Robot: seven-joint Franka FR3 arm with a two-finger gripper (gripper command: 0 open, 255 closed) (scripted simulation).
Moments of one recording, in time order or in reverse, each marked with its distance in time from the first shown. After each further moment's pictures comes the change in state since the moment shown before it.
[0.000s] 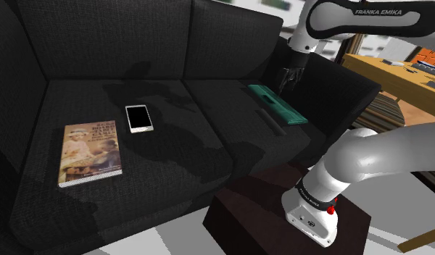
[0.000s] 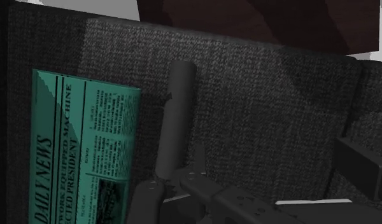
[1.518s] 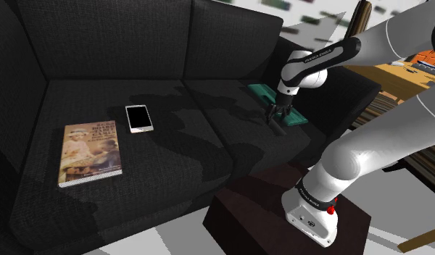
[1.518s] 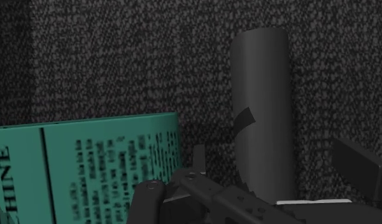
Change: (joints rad) arm -0.102 0.400 -0.213 -0.184 -0.013 0.516 -0.036
